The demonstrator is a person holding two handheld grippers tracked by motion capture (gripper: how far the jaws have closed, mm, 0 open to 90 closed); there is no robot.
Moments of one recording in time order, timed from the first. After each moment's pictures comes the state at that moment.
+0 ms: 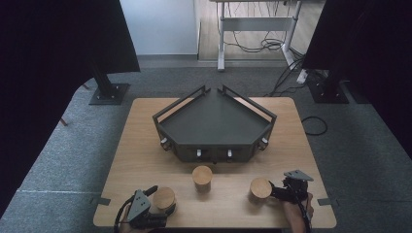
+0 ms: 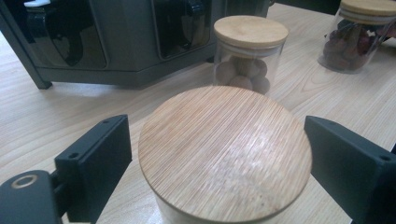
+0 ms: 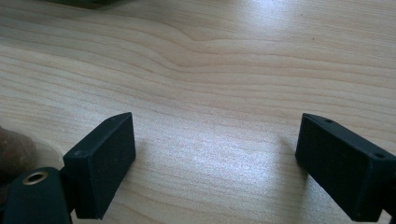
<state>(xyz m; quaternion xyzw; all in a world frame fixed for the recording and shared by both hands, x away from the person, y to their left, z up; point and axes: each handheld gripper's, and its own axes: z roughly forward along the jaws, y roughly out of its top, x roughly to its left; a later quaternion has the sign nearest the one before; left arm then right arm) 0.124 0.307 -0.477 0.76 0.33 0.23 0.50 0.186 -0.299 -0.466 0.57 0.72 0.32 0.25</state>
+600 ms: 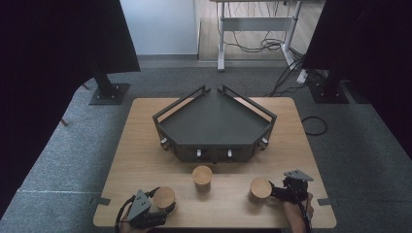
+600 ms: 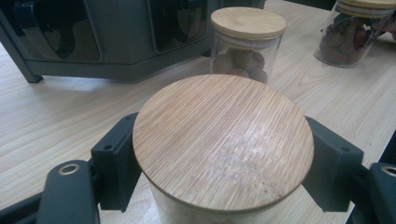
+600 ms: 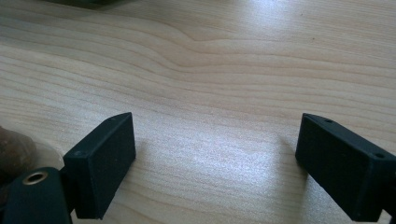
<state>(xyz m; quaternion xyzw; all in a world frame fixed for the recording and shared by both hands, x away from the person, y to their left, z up) 0.128 0.309 -0.478 0.77 0.33 0.22 0.50 0.186 -0.299 -0.466 0.57 0.72 0.32 0.25</state>
